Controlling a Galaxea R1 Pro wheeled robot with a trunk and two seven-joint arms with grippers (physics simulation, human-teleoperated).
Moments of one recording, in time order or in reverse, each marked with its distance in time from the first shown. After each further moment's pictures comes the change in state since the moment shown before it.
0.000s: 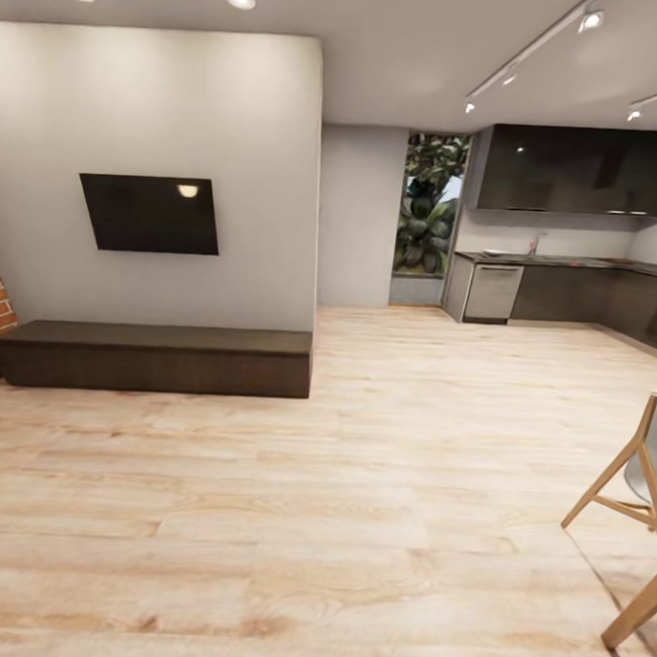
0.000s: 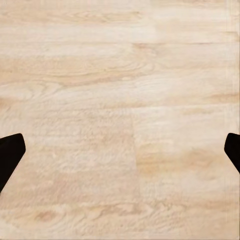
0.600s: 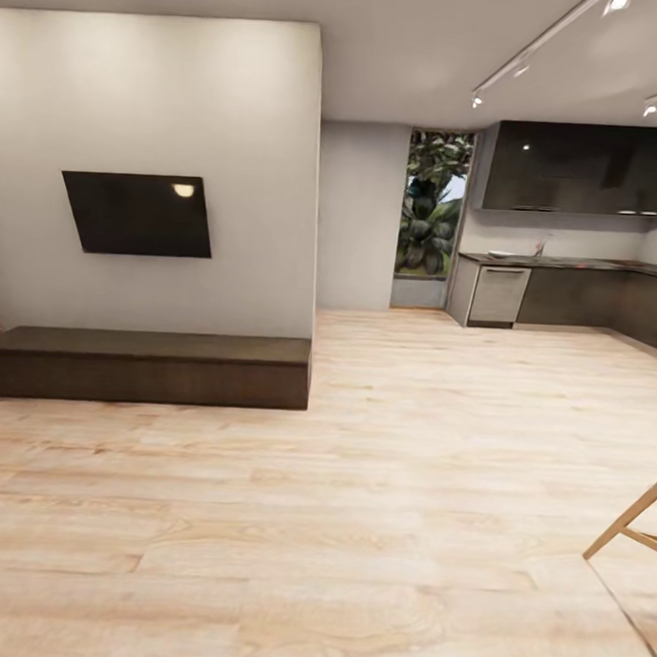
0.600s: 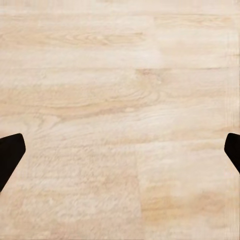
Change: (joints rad) left arm 0.000 0.000 0.000 0.000 0.000 0.000 0.000; right arm 0.000 0.000 0.000 0.000 0.000 0.000 0.000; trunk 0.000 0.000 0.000
